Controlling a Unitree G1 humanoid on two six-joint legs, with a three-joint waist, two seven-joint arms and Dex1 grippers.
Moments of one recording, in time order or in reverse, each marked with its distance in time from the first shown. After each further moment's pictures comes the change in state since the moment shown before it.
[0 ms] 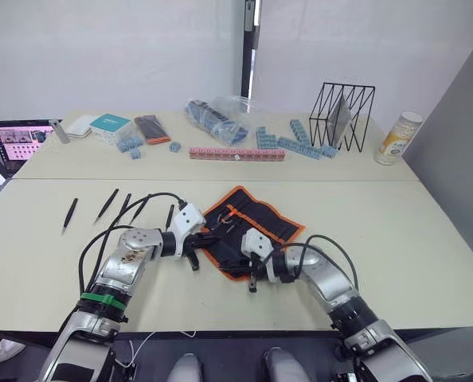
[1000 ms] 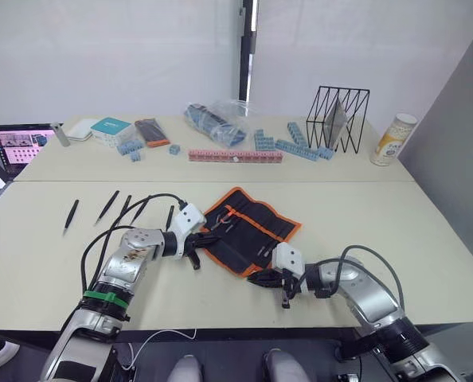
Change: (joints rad) left arm -0.015 -0.007 -0.006 0.029 -0.003 0.020 0.013; right arm 0.095 -0.208 -0.061 -0.265 0.106 0.109 -0.016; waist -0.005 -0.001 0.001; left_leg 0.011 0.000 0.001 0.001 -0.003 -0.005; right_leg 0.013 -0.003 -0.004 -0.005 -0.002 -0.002
